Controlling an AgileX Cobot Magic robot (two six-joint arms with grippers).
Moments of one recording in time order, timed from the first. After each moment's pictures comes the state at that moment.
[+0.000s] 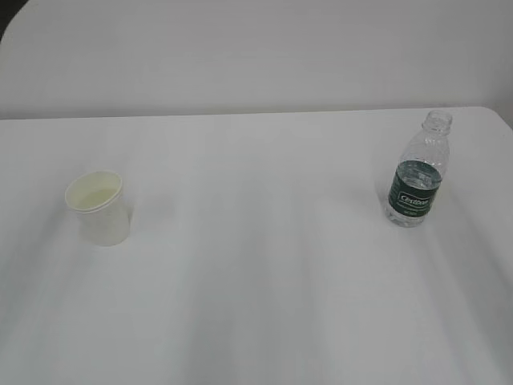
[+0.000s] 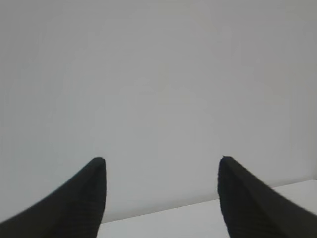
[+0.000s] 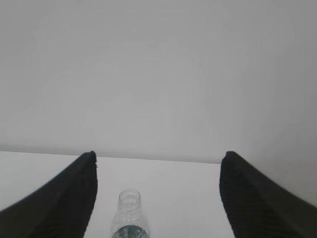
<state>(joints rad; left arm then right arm) -0.41 1.08 -0.61 -0.18 -0.51 0.08 0.05 0.75 -0.57 0.00 -0.02 -0.07</state>
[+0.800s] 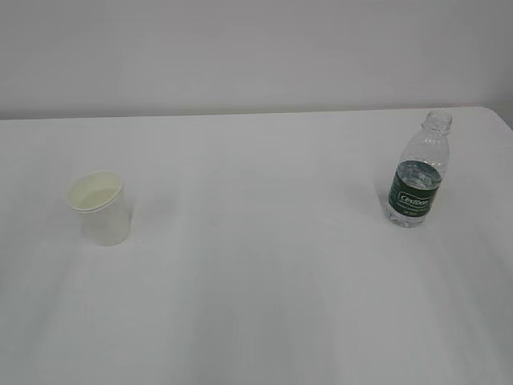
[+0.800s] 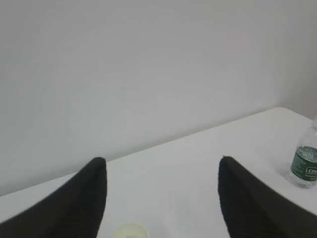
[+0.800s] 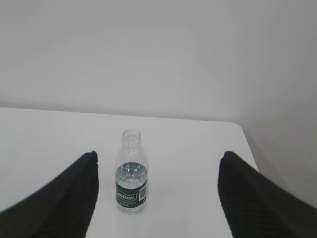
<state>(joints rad) -0.41 0.63 -0.61 -0.07 0.14 0.08 0.05 0.42 -0.58 -0.02 0.43 -0.07</state>
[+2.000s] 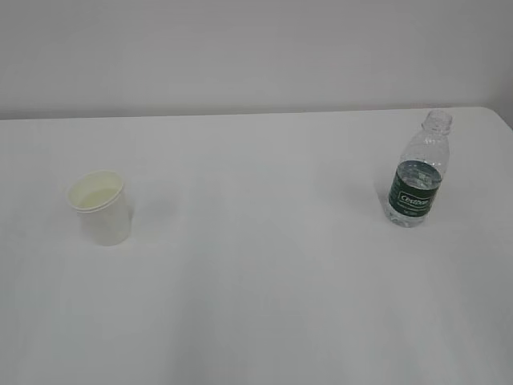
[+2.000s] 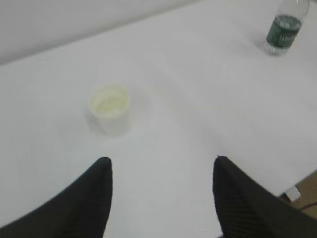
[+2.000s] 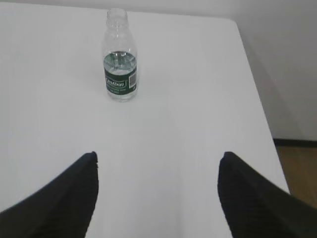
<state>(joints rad) -0.41 0.47 -0.68 -0.08 0.84 0.08 0.05 0.31 -0.58 -0.08 0.90 -0.03</state>
